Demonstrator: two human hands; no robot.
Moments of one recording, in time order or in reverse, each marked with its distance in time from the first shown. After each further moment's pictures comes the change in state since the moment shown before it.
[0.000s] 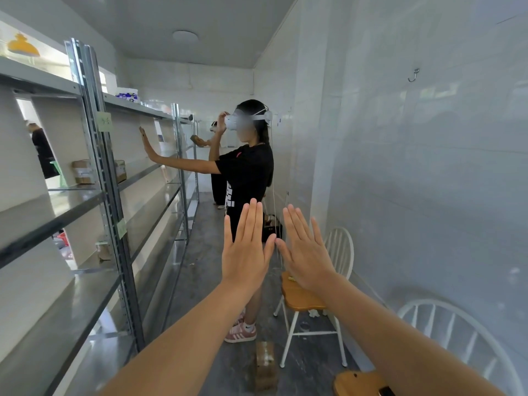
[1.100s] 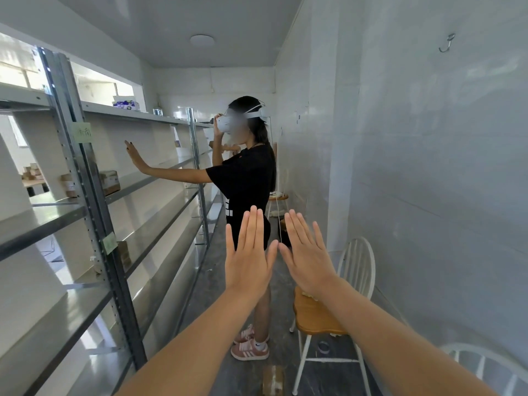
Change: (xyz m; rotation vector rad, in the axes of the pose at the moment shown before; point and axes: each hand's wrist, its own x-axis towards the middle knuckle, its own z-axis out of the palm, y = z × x) left_hand 0.090 0.072 0.140 0.100 -0.055 -0.084; right_hand 0.091 0.159 0.082 0.127 0.032 -0.074
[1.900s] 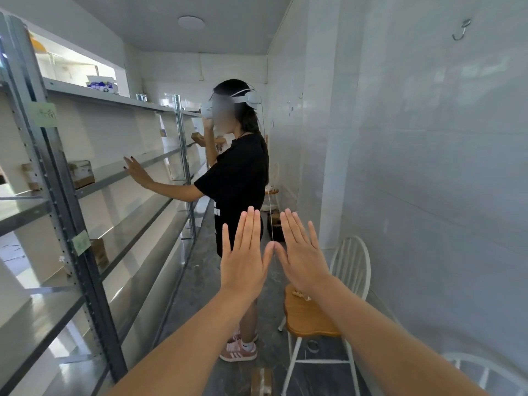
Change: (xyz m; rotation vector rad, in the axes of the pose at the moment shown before) left_hand 0.033 -0.017 0.067 -0.048 -0.042 0.014; right_hand 0.045 0.026 0.052 -0.015 -0.056 0.042
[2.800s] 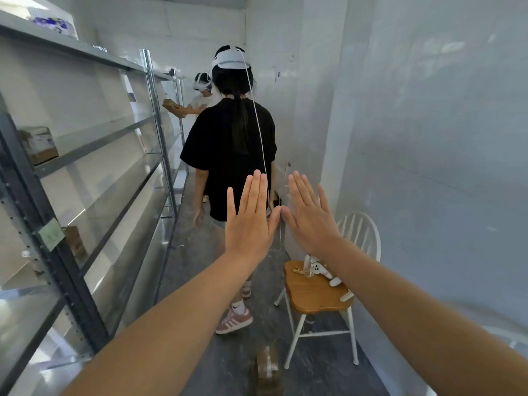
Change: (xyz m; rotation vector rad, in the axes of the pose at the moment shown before) left_hand 0.066 -0.112 0.069 -0.111 -0.013 0.092; right_hand 0.097 -0.042 0.070 -0.161 -0.014 0.076
